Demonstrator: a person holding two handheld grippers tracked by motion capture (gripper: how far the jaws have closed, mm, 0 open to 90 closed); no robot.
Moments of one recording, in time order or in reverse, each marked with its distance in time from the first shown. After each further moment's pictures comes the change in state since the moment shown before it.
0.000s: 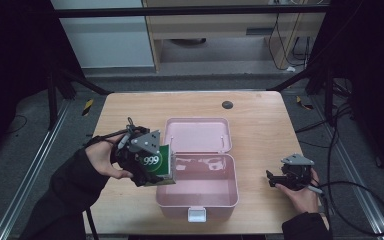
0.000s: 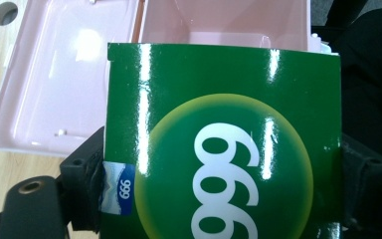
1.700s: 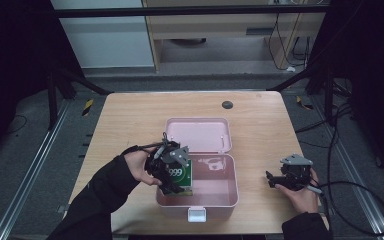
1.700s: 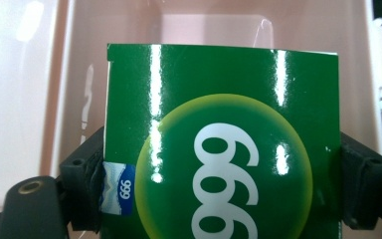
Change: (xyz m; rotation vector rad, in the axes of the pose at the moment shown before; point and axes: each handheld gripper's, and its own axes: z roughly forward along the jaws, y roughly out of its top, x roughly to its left) left arm 0.005 0.008 0.090 0.093 -0.109 0.022; right arm 0.001 -0.001 0.002 0.012 0.002 -0.011
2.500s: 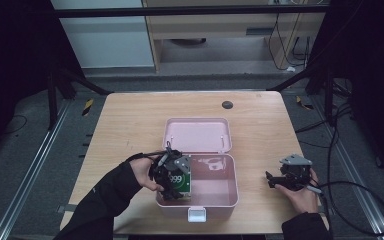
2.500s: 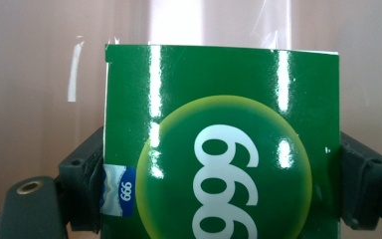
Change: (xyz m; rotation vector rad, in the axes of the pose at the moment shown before) left arm 0.003 -0.014 0.036 0.067 -0.026 -0.002; right arm 0.000 0.000 0.001 0.010 0.000 -0.004
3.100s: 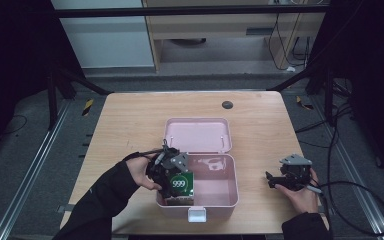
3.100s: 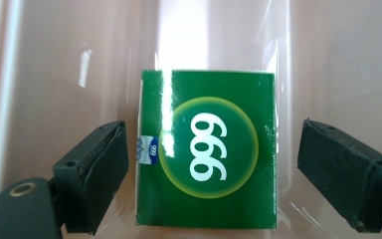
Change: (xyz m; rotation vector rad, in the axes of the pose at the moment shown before) left arm -0.003 -0.002 -0.020 -0.069 0.039 -0.002; right arm 0.000 0.000 0.000 0.002 0.000 -0.001
